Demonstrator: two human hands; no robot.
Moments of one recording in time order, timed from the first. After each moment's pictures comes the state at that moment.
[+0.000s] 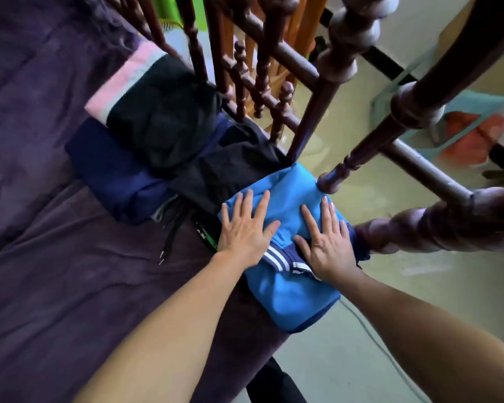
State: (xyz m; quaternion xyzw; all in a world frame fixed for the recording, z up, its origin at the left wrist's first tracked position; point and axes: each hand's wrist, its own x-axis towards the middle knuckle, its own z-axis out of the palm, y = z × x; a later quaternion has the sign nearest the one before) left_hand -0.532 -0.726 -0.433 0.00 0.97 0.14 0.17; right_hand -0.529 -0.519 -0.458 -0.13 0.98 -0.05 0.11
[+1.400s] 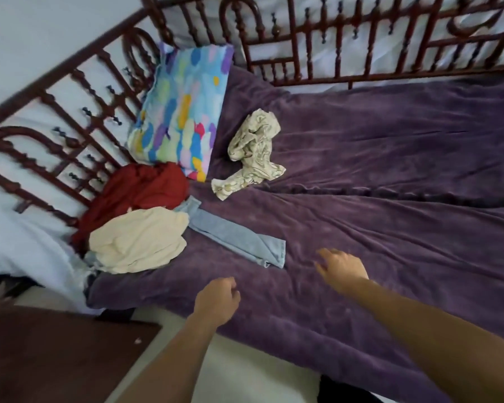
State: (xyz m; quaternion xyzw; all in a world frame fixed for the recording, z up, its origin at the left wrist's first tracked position) left_hand 0.326 -1.183 -0.239 -0.61 0.76 0.19 0.10; right_hand 0.037 -1.139 -0.304 -0.62 0.75 -0.05 0.21
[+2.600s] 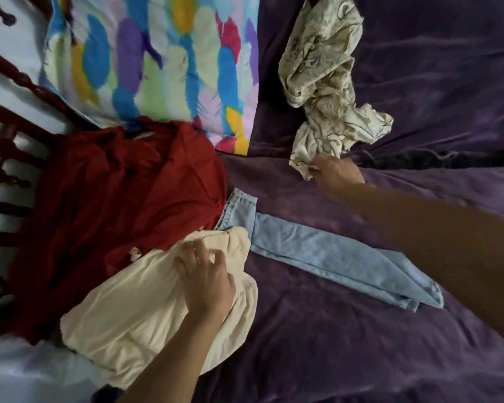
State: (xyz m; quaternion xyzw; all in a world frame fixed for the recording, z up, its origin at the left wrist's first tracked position) left_hand 0.555 -1.579 -0.425 -0.55 0.81 0.05 0.22; right_hand 0.223 -1.621 -0.470 -0.56 0.81 -0.04 0.18
